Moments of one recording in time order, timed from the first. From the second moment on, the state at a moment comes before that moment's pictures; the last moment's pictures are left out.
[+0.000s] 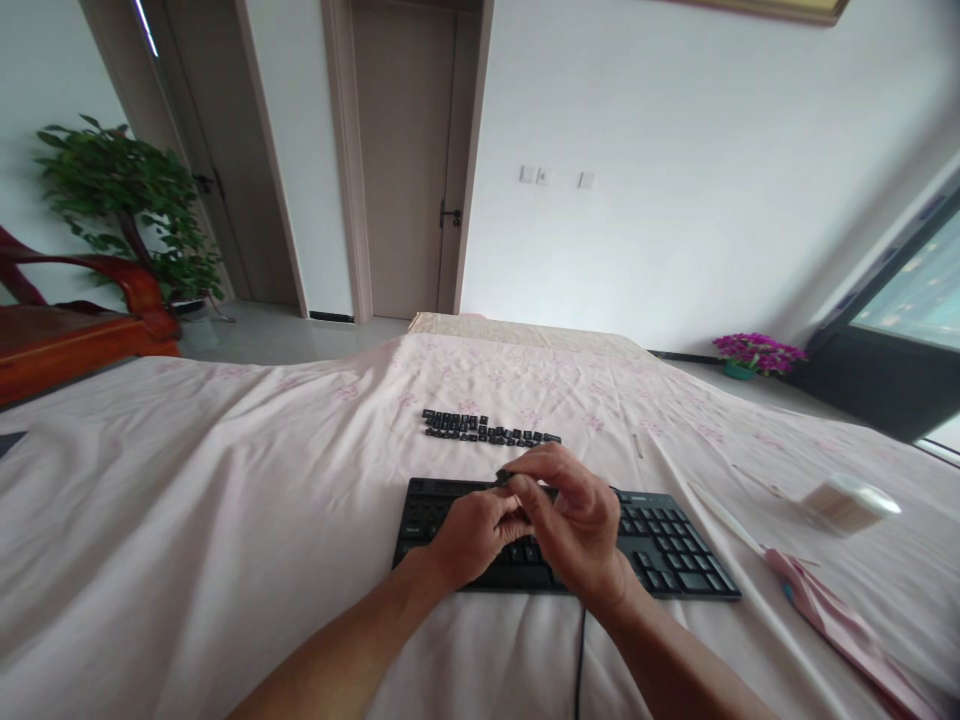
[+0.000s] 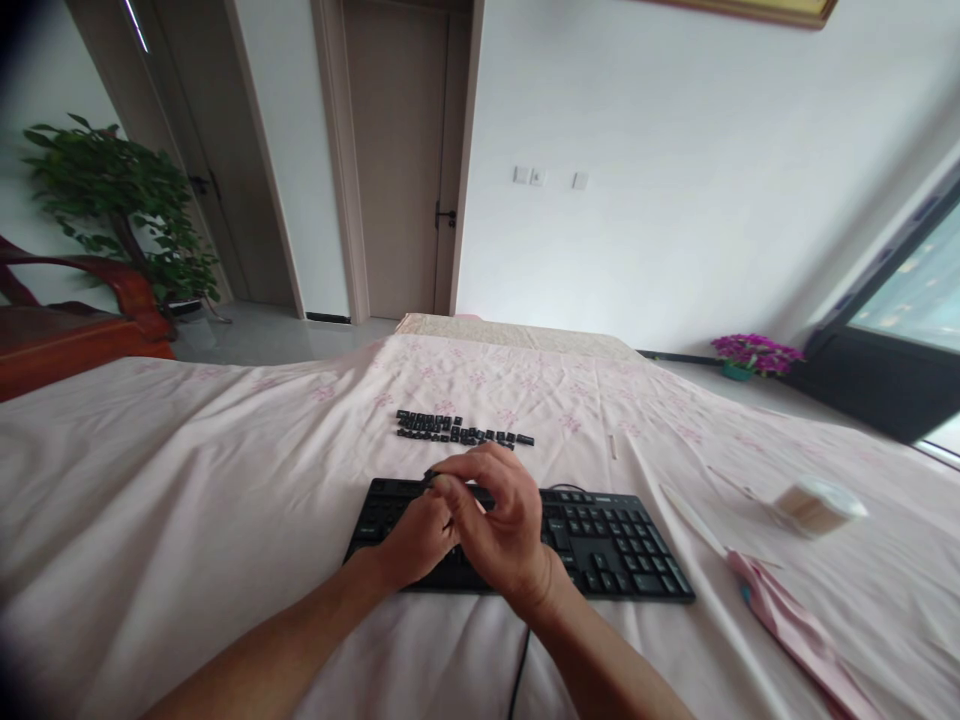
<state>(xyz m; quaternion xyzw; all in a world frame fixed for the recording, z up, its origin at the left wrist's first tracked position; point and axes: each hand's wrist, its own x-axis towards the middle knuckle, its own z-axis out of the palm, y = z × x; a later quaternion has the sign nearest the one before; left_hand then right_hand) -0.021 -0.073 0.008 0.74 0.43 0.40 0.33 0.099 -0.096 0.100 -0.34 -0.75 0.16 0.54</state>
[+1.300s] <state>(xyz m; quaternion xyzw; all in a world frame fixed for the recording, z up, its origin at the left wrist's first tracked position) -0.024 -0.071 0.016 0.71 0.44 0.39 0.38 0.107 0.127 0.016 -0.64 -0.75 0.10 0.15</state>
